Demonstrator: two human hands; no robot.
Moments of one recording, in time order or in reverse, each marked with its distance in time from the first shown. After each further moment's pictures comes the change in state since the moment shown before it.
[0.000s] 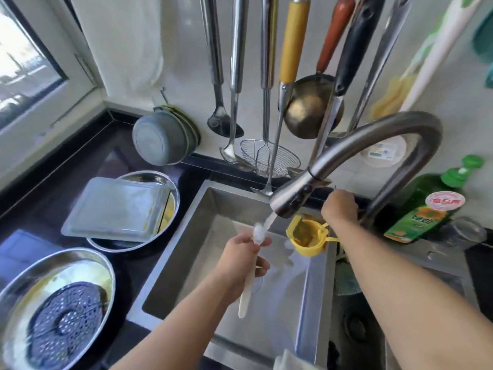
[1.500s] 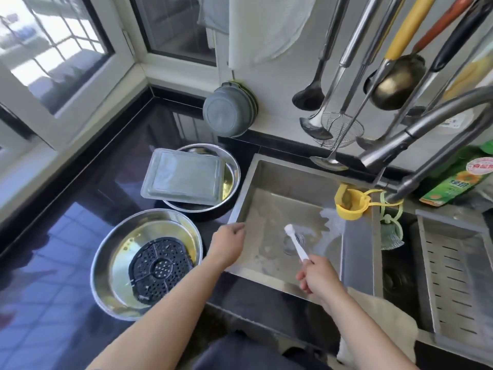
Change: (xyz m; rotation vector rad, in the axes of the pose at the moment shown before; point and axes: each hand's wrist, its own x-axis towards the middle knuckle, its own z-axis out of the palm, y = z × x) left_hand -0.024 -0.054 -0.235 0.725 0.126 0.134; right_hand -0.340 -0.054 0.070 0.644 -0.547 0.294
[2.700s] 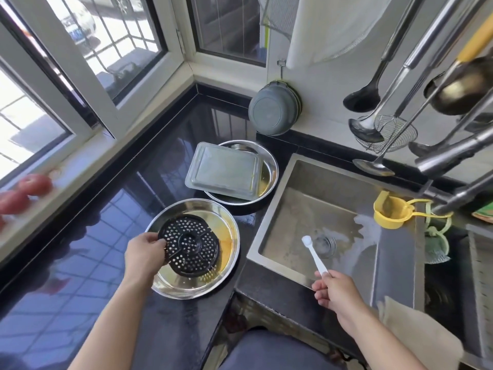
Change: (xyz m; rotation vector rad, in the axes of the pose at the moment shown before) left_hand -0.073 -0.136 -0.169 -0.355 0.594 -0.360; right_hand -0.018 0.020 0.041 0.191 -0.061 0.036
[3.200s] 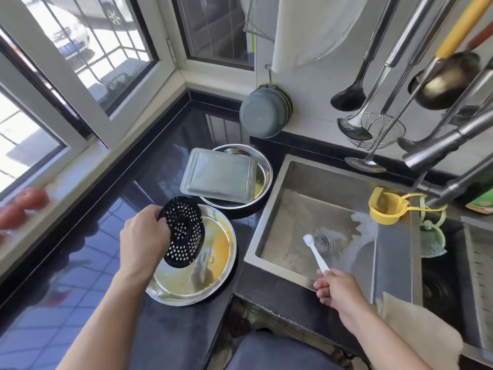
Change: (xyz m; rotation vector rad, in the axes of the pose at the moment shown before) left_hand -0.035 0.077 -0.007 0.456 0.113 0.472; right_hand -0.001 -0.004 -0.009 0.039 0.020 0.001
